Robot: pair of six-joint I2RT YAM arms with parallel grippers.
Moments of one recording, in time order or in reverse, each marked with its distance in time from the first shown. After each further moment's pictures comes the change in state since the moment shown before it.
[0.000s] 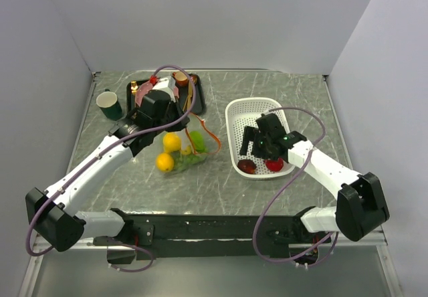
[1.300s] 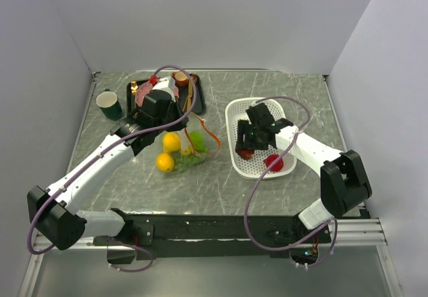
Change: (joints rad) left arm 0.000 0.012 0.000 0.000 -0.032 0.000; right arm 0.007 0.212 0.162 -0.005 -0.022 -0.113
